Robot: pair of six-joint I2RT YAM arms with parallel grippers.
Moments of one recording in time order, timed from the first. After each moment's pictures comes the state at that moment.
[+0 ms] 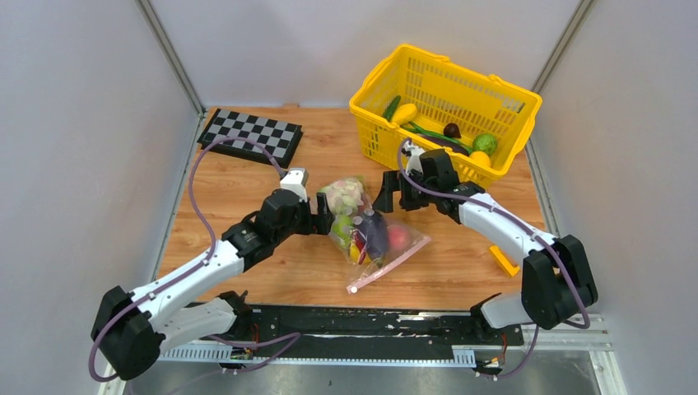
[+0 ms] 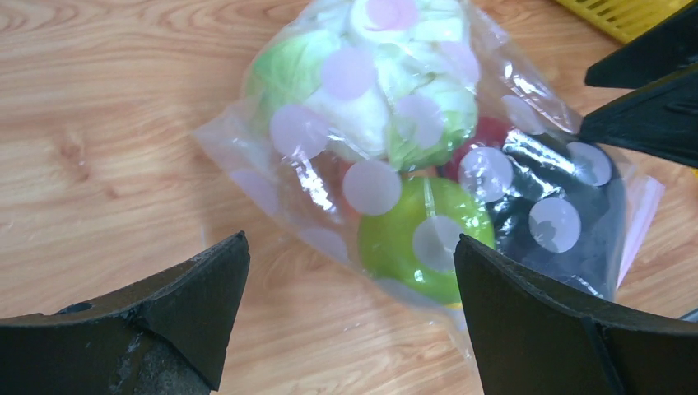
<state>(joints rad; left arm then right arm) -0.72 1.03 0.68 -0.19 -0.18 -0.50 0.47 1.43 0.96 -0.25 -0.36 0.35</state>
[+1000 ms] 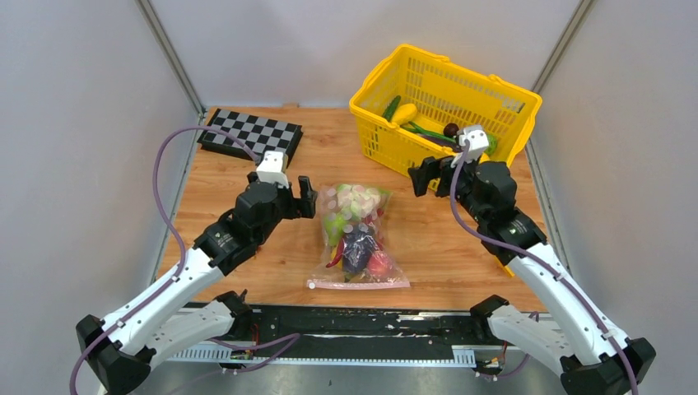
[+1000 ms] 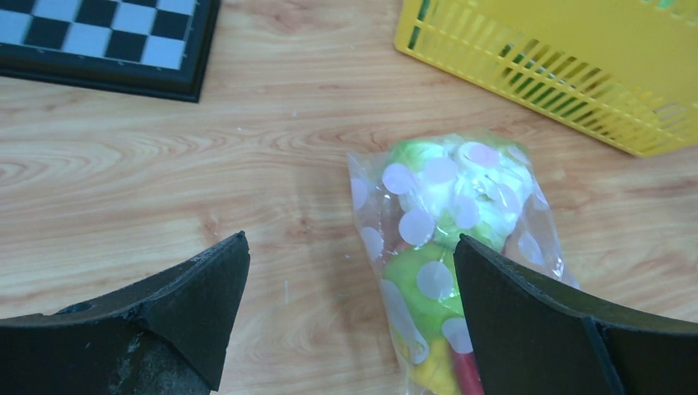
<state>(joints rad) -0.72 0.85 0.80 -0.31 -0.37 -0.37 0.49 0.90 0.91 -0.20 0.00 0.16</state>
